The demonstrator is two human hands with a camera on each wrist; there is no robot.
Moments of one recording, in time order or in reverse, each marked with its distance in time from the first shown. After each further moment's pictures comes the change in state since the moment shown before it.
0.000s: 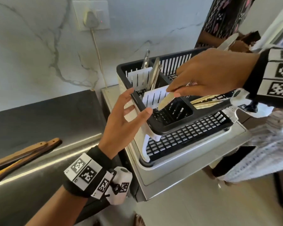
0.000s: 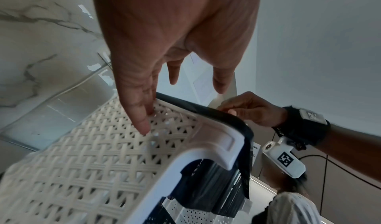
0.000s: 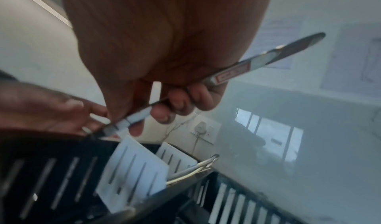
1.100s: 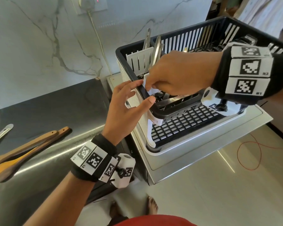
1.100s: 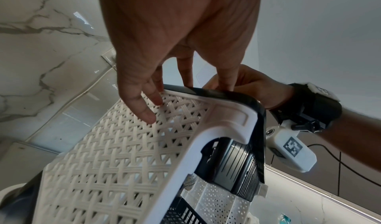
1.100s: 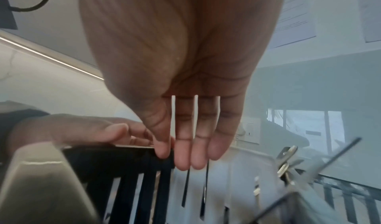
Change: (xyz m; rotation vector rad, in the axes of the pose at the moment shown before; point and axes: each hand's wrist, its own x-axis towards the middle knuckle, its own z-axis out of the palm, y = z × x) left_hand -0.001 -0.006 0.012 0.125 0.067 0.068; right_hand 0.032 -0.027 0.044 0.173 0.147 -0.181
